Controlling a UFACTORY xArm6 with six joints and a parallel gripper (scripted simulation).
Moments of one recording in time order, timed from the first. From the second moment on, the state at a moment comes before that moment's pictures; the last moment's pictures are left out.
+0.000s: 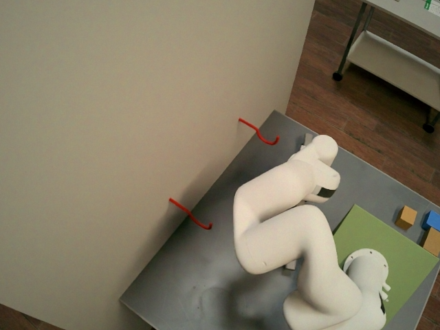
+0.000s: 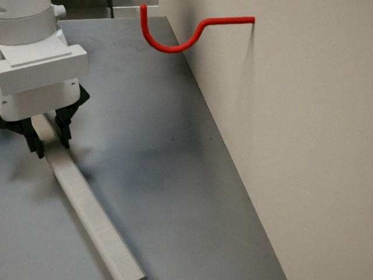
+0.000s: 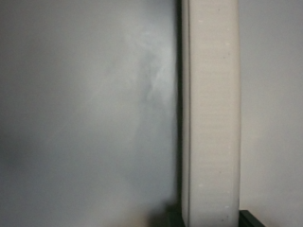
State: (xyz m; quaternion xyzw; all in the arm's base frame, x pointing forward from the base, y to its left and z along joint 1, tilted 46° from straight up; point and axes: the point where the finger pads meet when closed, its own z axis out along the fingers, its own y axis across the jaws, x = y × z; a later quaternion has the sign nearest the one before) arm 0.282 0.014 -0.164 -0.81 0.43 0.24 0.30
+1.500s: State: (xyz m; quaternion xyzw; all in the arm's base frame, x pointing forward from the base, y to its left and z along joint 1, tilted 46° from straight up) arm 0.285 -0.004 -0.147 -0.81 0.43 0.24 0.30
